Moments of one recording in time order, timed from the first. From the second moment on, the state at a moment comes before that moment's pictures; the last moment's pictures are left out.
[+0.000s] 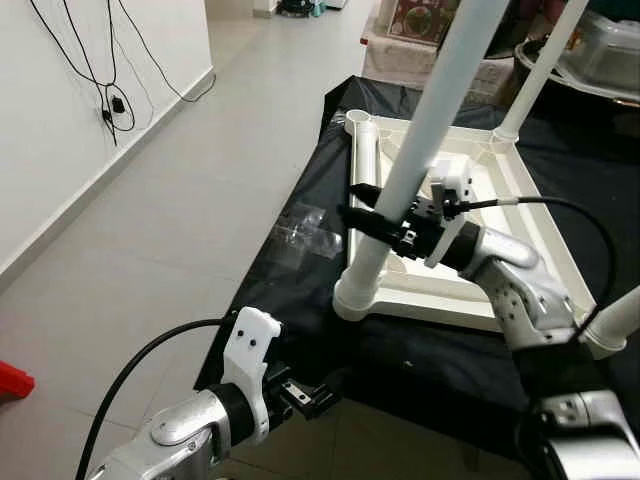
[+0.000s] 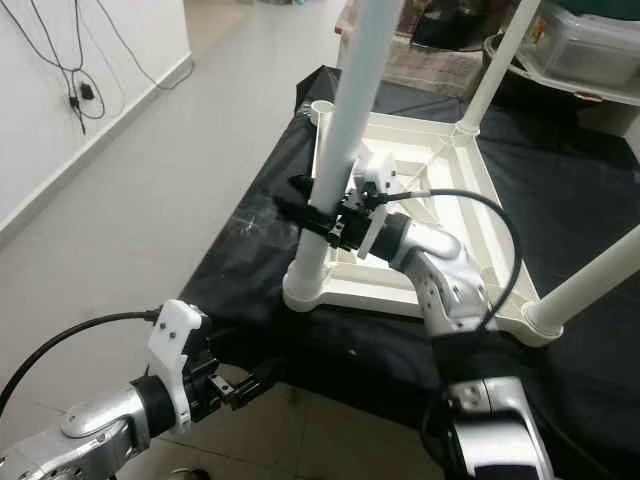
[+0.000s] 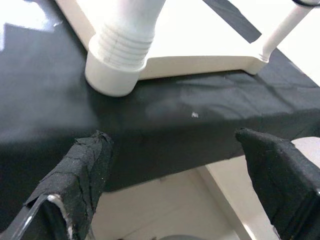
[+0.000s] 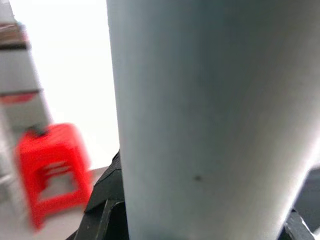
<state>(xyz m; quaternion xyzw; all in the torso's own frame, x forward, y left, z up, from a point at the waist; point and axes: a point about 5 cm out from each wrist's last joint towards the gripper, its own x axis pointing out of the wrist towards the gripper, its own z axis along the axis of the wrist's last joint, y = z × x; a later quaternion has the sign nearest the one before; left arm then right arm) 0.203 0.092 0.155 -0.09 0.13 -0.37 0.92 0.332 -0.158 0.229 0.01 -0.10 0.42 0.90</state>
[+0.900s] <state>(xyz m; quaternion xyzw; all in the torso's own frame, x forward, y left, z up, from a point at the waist) 0.205 0.090 0.154 -0.09 0.12 -0.37 0.92 0.357 -0.149 0.247 0.01 -0.11 0.20 0.97</state>
